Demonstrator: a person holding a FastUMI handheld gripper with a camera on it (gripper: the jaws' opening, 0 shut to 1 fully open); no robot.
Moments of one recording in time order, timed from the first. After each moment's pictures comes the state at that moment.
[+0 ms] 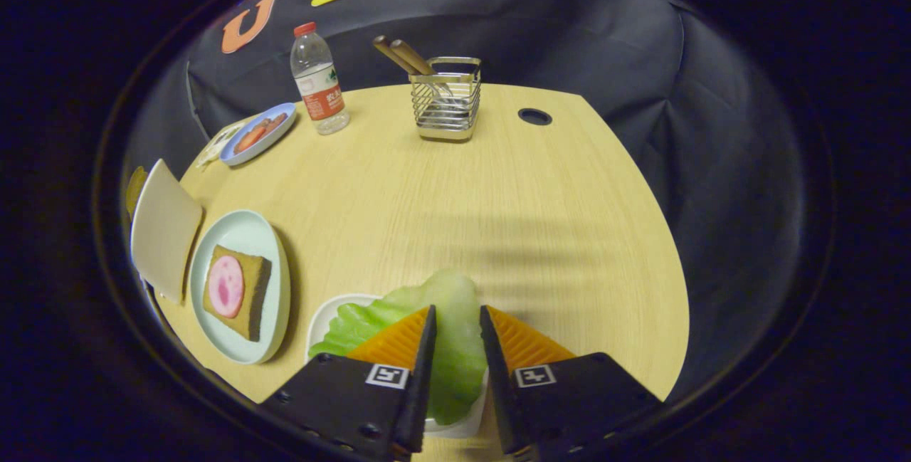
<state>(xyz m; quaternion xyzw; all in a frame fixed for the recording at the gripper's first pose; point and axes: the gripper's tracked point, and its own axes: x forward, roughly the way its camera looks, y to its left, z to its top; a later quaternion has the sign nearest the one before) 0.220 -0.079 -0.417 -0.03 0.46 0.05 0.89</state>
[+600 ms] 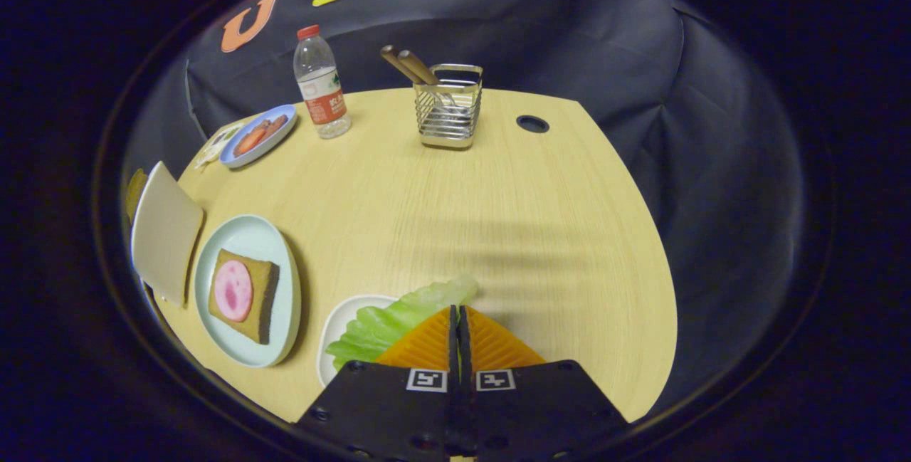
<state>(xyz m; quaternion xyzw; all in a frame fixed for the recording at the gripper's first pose) 0.217 -0.074 -0.396 -0.04 0.45 0.03 0.89</state>
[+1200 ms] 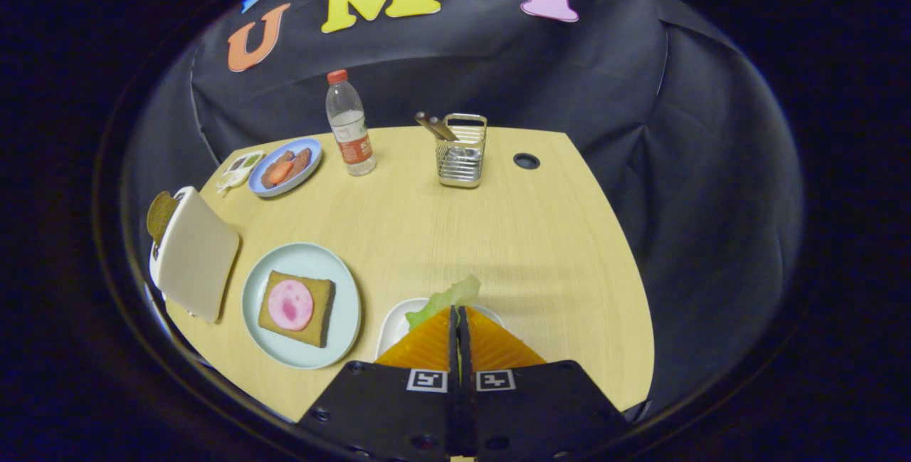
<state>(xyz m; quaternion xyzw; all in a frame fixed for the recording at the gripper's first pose) 0.175 -0.046 -0.314 -0.03 0.41 0.03 0.91</state>
